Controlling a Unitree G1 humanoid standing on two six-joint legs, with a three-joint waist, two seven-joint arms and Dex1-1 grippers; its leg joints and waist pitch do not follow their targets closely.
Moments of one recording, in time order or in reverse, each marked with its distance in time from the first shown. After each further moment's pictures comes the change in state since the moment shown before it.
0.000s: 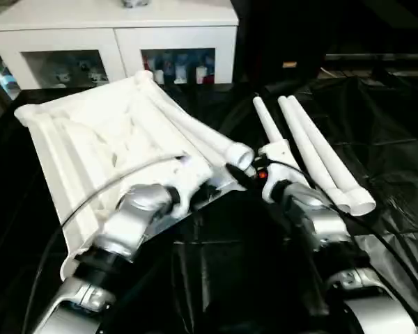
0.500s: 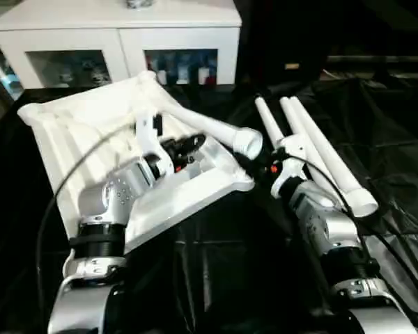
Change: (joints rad) left arm -0.170 -0.193 0.480 0.189 -0.356 0.287 0.334; right arm 0.038 0.005 -0.049 -0.154 0.101 0.032 0.023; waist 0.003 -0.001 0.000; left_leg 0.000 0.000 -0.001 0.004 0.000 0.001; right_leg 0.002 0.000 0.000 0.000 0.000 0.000
